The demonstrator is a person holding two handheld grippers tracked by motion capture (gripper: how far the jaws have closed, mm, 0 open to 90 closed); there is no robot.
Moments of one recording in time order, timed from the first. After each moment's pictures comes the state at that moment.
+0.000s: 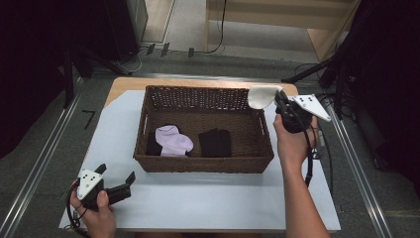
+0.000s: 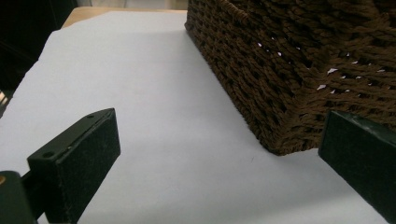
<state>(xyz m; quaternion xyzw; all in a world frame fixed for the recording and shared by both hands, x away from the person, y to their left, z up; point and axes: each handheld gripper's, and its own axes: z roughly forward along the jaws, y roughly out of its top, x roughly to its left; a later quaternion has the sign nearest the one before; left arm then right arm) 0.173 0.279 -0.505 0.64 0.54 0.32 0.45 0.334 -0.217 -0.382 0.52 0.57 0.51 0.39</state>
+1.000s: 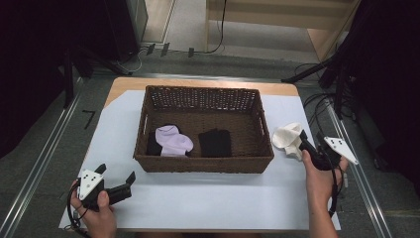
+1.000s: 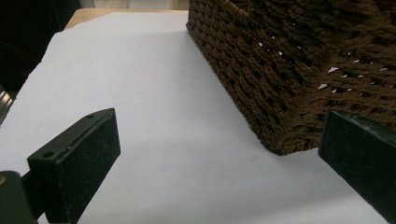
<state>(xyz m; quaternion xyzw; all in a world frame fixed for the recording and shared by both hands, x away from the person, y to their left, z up) 0.172 0.278 -0.505 0.64 0.54 0.32 0.44 0.286 -0.315 -0.486 0.60 0.53 0.46 0.39</state>
